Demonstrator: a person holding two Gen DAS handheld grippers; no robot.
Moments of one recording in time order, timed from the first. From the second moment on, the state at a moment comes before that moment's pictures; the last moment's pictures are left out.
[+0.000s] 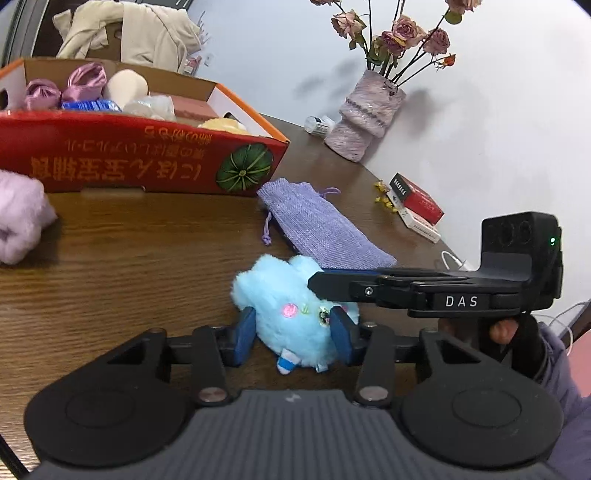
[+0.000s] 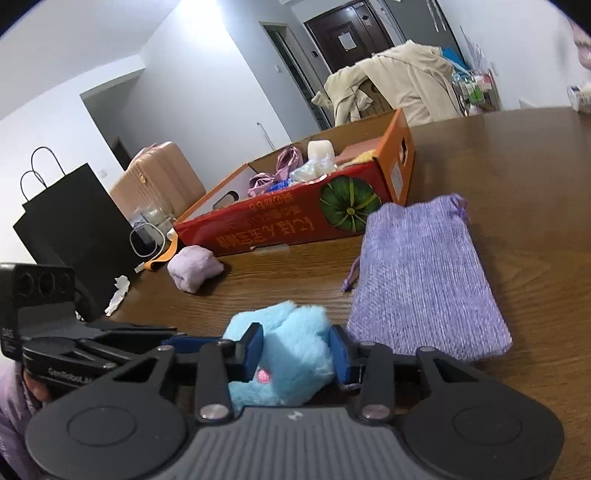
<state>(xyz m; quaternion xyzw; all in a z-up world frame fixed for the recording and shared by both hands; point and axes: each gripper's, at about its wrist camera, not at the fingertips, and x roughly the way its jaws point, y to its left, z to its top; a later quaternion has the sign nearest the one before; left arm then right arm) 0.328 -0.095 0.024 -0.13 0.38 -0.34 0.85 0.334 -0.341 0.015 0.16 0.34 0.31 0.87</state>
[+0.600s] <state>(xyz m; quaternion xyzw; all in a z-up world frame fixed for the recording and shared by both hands) 0.298 -0.061 0.072 -0.12 0.30 -0.34 0.88 0.305 -0.316 0.063 0.14 0.29 0.33 0.89</state>
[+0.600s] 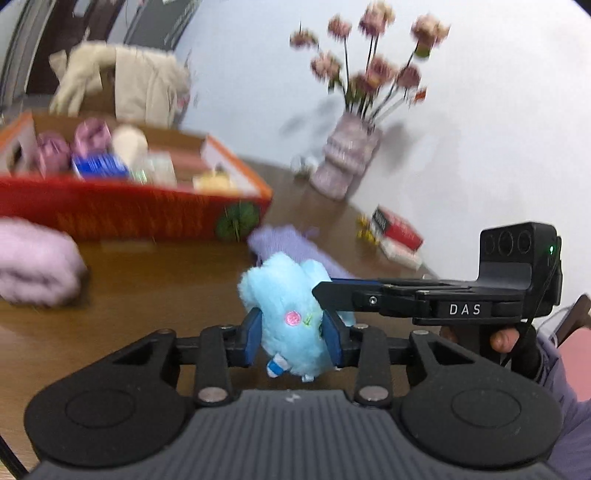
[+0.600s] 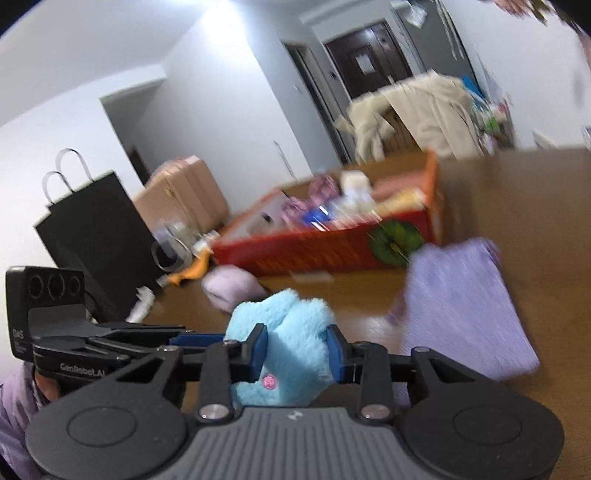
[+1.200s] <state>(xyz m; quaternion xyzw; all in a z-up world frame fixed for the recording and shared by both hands) 0.484 0.058 0.100 -0.13 0.30 -0.19 0.92 0.521 -0.146 0.114 0.07 0.31 0.32 0.89</state>
